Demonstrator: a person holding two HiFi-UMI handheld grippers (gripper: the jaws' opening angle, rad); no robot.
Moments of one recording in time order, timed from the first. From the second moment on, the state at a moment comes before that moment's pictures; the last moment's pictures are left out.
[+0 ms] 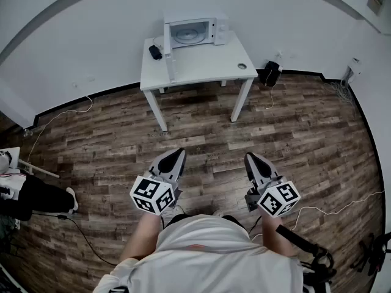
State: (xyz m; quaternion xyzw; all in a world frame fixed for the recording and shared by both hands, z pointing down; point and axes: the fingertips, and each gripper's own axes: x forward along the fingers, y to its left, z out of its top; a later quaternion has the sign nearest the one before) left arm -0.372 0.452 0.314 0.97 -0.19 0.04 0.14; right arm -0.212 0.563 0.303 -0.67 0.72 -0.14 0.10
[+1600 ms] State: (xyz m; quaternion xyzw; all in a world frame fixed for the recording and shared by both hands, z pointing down) left arm -0.170 0.410 0.318 0.98 -0.16 0.03 0.14; right arm -0.012 0.554 0.326 -0.73 0.66 -0.15 0.12
